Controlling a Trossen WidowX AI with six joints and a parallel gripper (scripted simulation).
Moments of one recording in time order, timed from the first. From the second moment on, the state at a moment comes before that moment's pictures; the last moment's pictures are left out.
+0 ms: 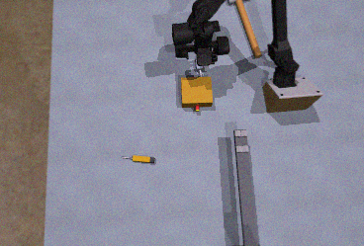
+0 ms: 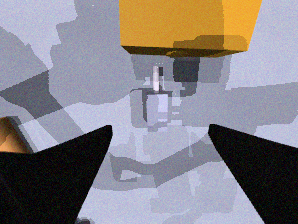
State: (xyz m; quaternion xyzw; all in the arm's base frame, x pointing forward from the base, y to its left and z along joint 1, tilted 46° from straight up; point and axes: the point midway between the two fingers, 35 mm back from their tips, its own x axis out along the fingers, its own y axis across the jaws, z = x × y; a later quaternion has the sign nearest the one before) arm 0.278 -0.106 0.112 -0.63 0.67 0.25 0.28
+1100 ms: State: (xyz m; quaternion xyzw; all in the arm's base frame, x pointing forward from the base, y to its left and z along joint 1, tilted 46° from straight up) arm 0.312 -0.029 0.036 -0.19 0.63 -0.36 0.67
